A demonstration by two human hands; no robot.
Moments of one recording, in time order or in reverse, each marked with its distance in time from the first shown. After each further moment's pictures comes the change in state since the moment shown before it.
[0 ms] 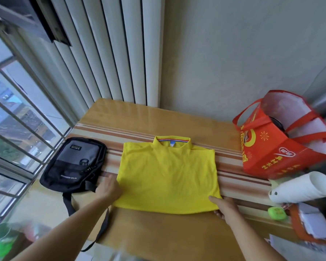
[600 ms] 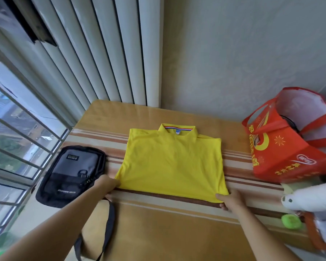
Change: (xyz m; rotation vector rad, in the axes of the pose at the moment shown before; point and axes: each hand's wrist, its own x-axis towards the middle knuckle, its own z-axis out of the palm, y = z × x) left_hand 0.086 -0.008 -0.030 -0.412 -0.233 -0.273; right_hand 0.045 -0.039 0.009 -0.128 -0.013 -0.119
